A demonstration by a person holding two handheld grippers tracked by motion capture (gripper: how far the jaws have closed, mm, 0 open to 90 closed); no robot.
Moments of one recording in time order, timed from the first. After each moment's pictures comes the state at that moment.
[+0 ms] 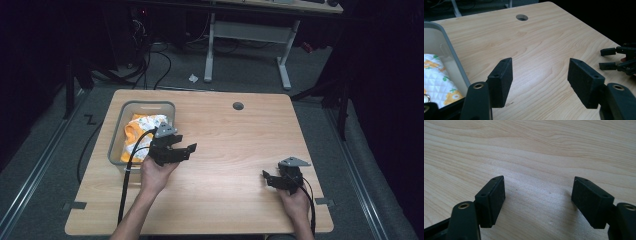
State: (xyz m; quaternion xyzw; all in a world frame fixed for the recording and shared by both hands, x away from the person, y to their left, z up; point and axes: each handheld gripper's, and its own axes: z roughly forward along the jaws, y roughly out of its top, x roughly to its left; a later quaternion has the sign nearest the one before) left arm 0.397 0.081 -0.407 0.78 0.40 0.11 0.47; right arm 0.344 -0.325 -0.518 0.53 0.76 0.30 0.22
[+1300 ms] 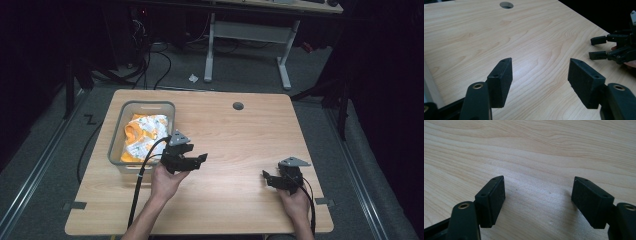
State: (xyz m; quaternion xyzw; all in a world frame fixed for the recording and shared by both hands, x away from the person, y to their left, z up) left arm 0.385 0.053 -0.428 0.80 0.38 0.08 0.45; right arm 0.344 -0.325 -0.518 0.53 0.76 0.30 0.22
